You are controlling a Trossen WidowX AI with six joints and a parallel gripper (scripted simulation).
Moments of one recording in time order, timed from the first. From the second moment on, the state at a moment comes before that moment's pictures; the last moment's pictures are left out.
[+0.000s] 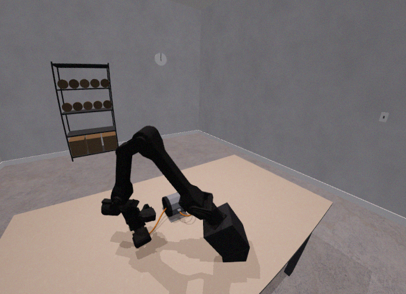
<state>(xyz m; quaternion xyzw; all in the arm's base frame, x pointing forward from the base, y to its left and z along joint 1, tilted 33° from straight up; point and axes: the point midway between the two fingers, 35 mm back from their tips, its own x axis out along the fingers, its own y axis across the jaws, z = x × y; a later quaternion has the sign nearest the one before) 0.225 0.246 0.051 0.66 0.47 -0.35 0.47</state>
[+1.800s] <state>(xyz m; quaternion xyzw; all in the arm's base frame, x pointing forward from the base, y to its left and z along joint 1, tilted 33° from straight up) 0.233 0.238 0.052 0.66 0.47 -0.35 0.47</state>
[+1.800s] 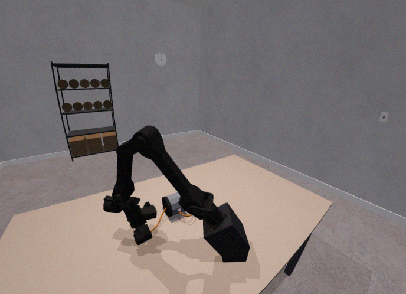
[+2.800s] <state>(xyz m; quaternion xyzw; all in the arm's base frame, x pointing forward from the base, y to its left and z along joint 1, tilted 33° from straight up) 0.234 0.238 0.051 0.66 0.47 -0.35 0.47</state>
